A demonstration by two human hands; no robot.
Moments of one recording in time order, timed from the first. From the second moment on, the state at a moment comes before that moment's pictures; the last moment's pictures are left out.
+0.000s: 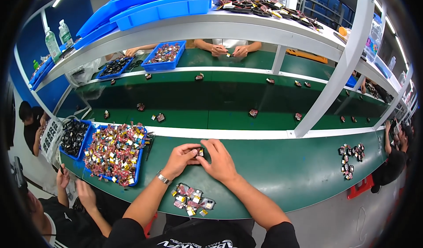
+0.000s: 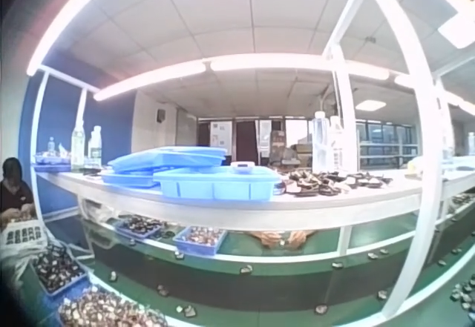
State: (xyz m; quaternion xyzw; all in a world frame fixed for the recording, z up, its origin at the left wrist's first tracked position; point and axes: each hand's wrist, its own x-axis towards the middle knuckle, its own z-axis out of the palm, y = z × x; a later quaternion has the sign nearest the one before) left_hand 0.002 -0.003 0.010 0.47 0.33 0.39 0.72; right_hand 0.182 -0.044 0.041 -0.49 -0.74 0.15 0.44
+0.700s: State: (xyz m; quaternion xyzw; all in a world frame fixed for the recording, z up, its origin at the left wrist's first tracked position) left_hand 0.008 -0.007 0.008 0.48 0.30 0.38 0.73; right_hand 0.198 -0.038 0.039 -0.44 -0.79 0.11 0.41
